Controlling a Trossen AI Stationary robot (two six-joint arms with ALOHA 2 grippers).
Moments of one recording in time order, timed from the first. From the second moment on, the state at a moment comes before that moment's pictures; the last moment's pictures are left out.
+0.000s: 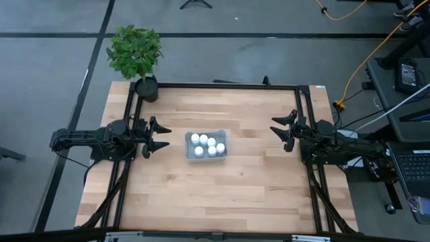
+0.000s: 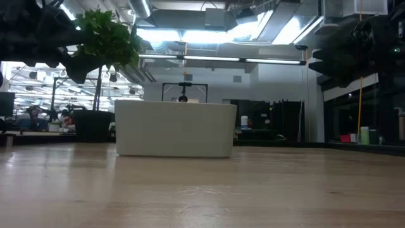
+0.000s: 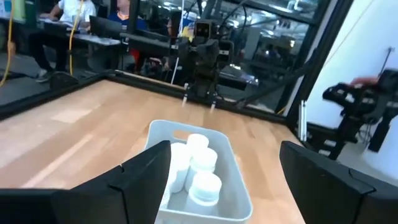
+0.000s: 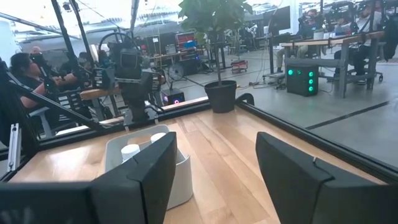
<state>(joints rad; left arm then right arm) 0.05 0.02 0.01 0.02 0.03 -0.29 -0.16 0.01 0.01 0.08 0.14 0.15</state>
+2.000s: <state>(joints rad) 0.05 0.02 0.01 0.03 0.02 -0.27 -0.04 0.00 0.01 0.12 0.13 0.17</state>
